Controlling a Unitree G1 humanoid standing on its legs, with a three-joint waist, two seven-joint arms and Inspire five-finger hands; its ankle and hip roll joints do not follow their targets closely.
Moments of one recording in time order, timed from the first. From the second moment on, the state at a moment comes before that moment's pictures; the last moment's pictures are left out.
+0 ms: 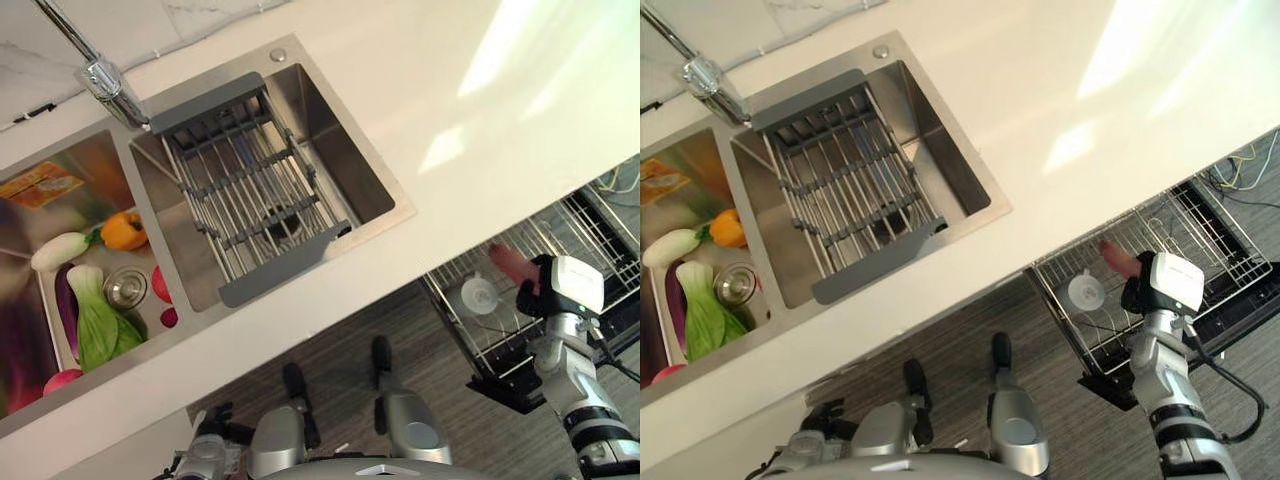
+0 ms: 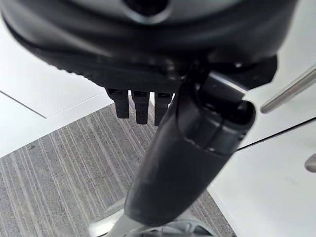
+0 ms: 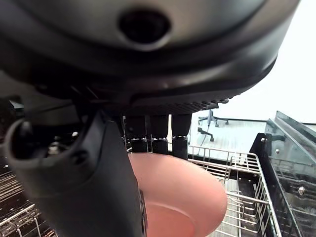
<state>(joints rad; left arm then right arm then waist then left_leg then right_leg) -0.01 0.20 -0.01 1.16 -0.04 -0.01 0.21 -0.07 -0.58 0.00 0.47 -0.60 0.14 -0.50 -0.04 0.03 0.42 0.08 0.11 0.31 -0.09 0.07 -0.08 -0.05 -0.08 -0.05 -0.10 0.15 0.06</state>
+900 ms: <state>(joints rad) 0.02 0.16 -0.03 1.13 -0.04 0.05 0.23 0.15 -0.31 -0.33 0.52 0.00 0.14 -0.66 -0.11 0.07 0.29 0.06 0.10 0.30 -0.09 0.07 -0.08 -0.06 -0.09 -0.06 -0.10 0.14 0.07</state>
